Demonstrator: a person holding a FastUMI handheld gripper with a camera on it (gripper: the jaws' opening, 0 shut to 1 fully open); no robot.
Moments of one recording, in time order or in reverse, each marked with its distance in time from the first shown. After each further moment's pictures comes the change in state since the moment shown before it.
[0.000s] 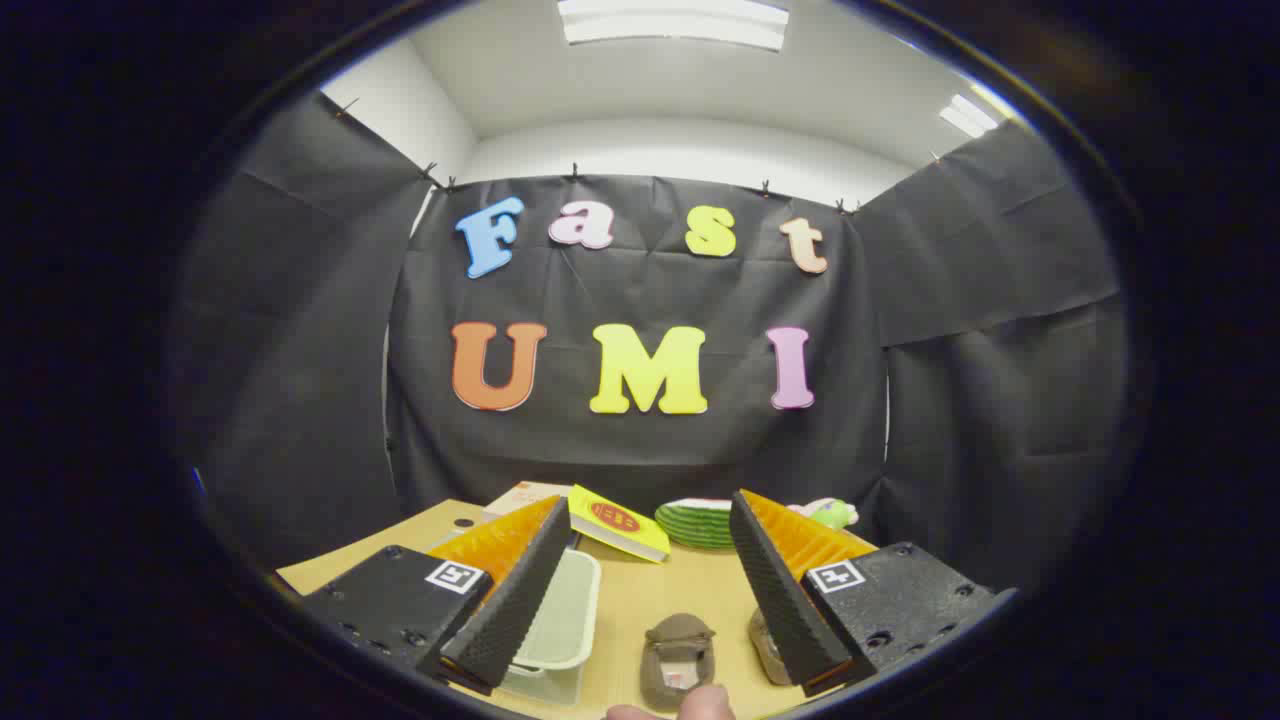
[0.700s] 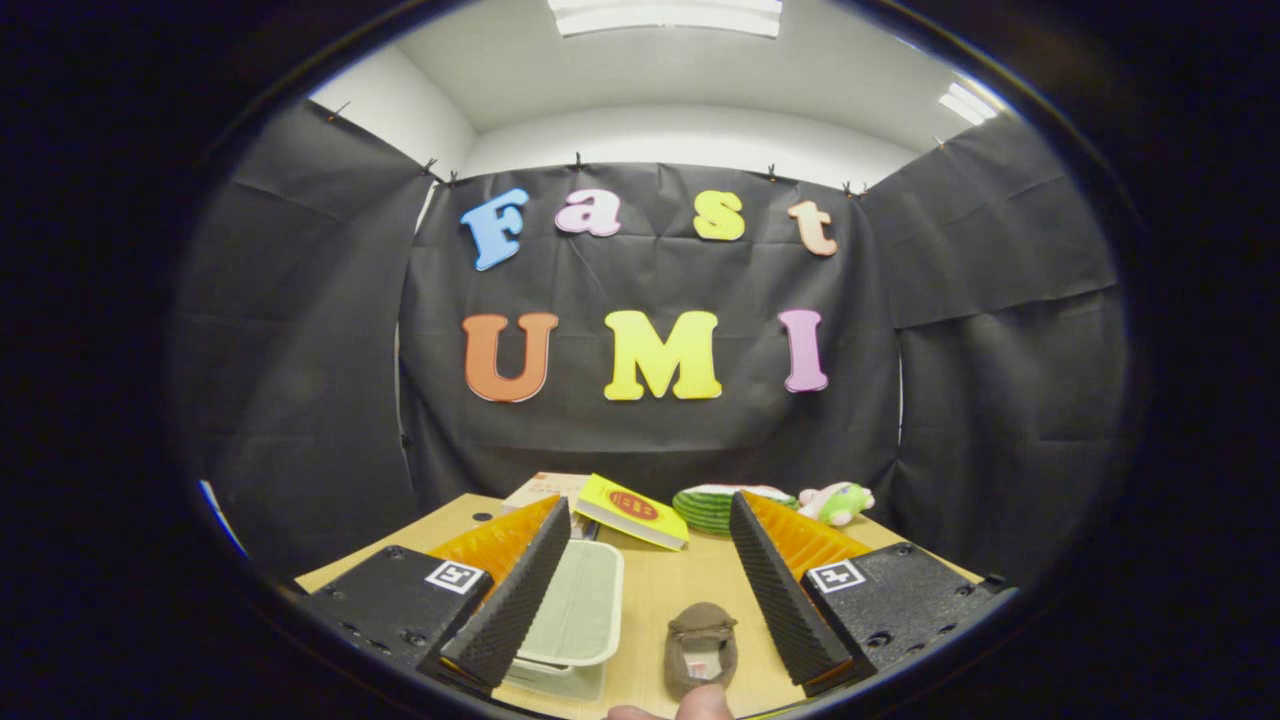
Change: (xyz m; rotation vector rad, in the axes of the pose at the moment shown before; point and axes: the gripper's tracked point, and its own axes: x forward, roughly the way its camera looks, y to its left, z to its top) arm 0.001 0.014 -0.008 0.024 0.057 0.030
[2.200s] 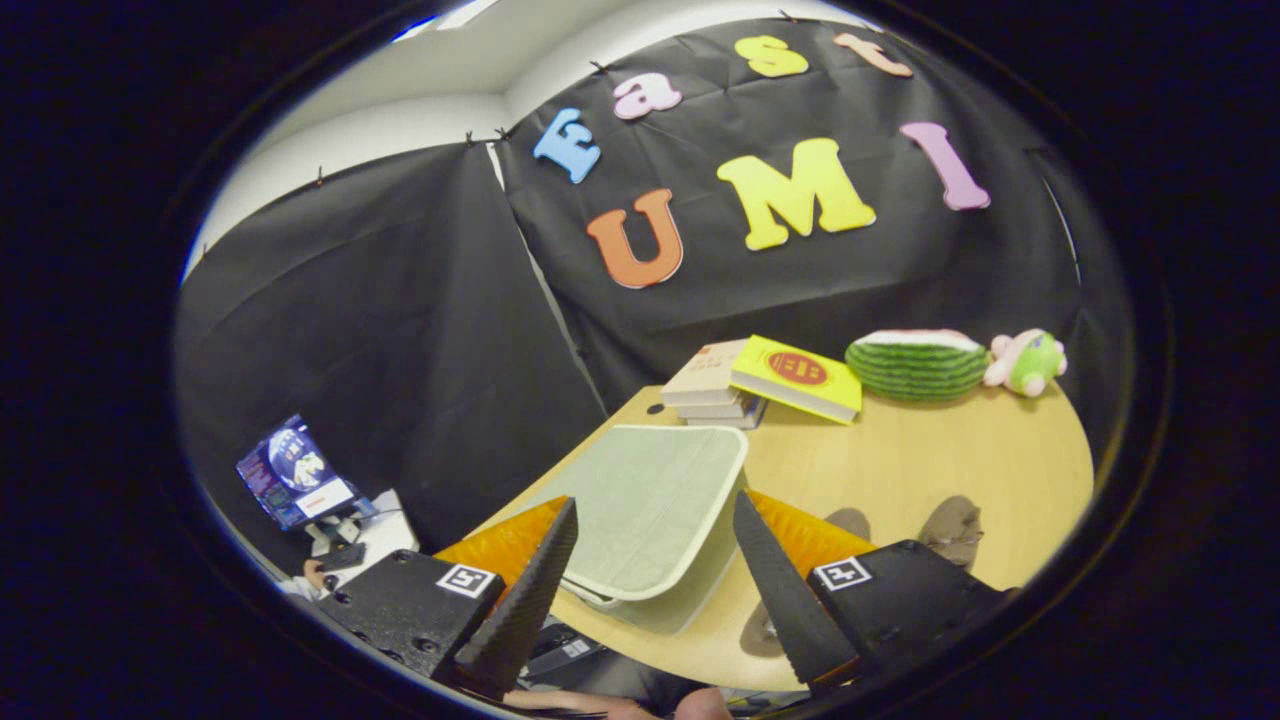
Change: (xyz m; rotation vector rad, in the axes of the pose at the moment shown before) arm 0.018 -0.003 -0.082 0.324 0.528 0.657
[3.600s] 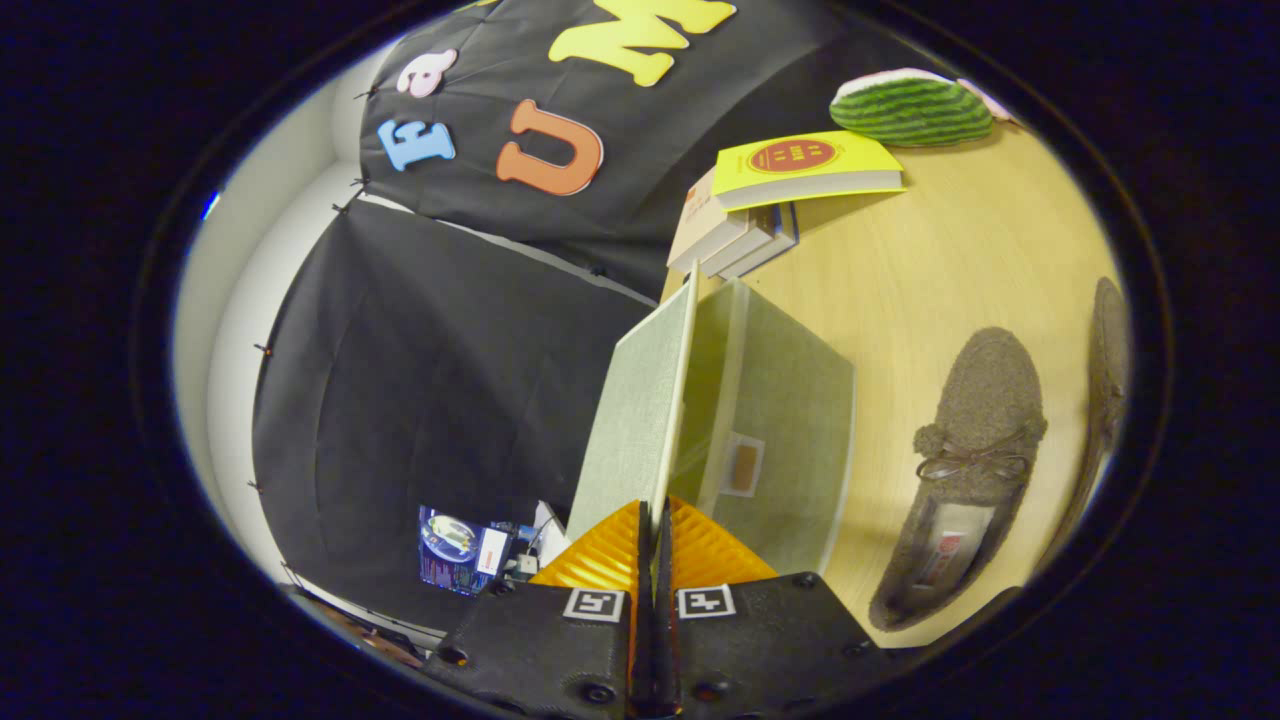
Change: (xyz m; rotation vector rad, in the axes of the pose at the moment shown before) arm 0.083 0.001 -0.025 0.549 0.330 0.221
